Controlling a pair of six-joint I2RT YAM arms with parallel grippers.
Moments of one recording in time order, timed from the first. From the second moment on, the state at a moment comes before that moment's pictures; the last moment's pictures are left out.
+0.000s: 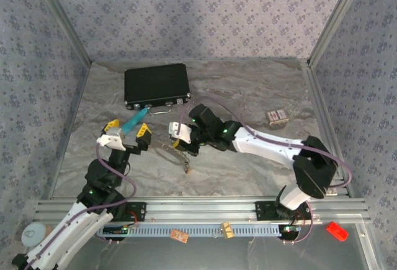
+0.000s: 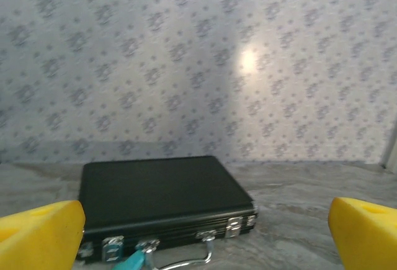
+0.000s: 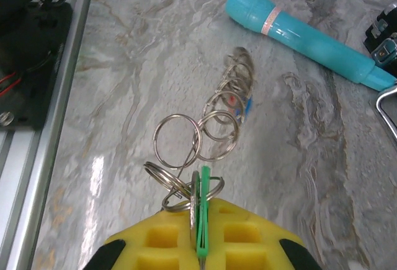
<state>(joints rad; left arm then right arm) -0.65 0.18 0.21 0.13 -0.44 -0.10 0.95 1.59 1.11 -0.21 -0.40 -0.41</state>
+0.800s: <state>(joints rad) -0.52 0.60 0.31 0.02 -0.44 -0.28 0.80 1.72 1.04 -0.53 0.17 -0.66</state>
